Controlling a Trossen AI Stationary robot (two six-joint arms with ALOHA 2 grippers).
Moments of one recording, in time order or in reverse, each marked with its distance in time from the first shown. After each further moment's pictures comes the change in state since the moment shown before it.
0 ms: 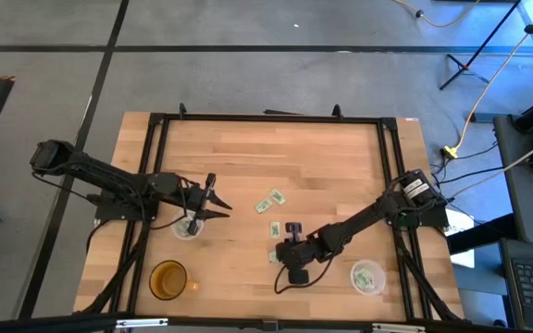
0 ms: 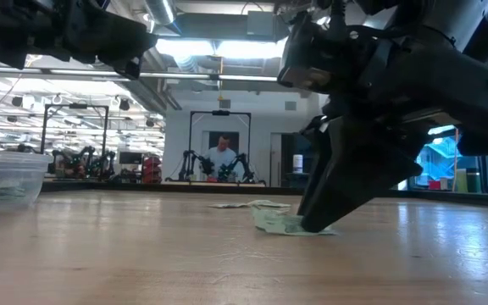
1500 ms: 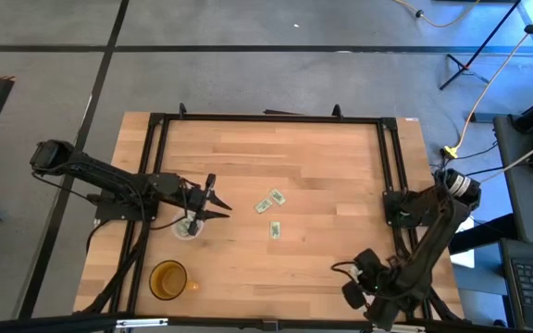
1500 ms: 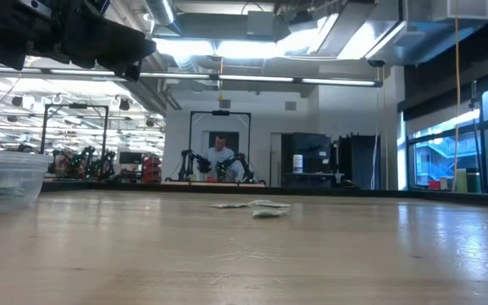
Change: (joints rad) left arm 0.000 0.000 0.001 -0.035 -0.002 0.041; right arm 0.555 -0.280 0.172 -0.952 -0.048 1.769
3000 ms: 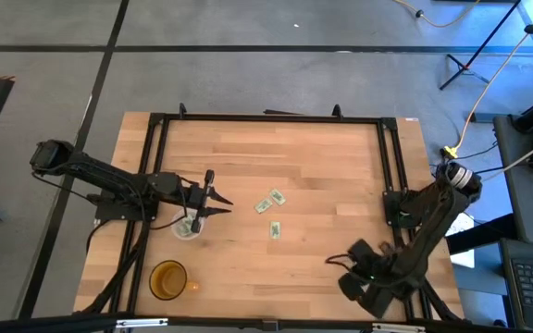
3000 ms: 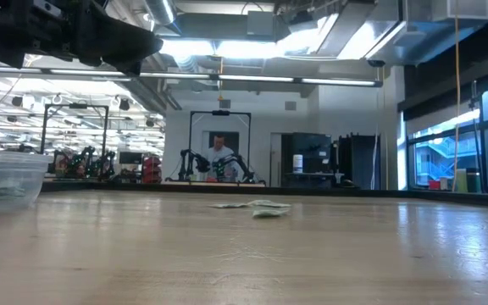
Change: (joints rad) left arm 0.000 0.000 0.000 0.036 -0.075 0.046; right arm -0.090 -0.064 -0.018 -0.026 0.095 -0.265
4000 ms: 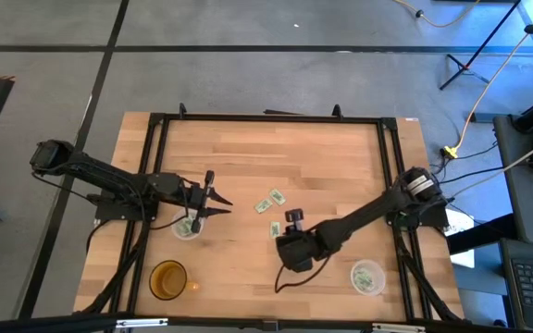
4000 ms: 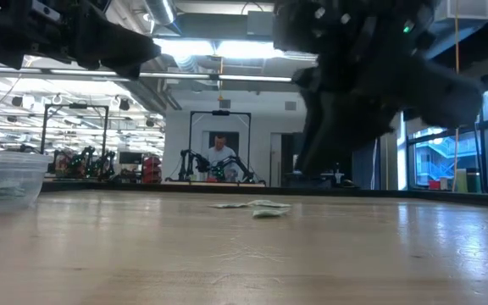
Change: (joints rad) left arm 0.000 0.000 0.000 -0.029 0.000 -0.012; right arm -0.479 0.286 0.007 0.626 0.159 -1.697
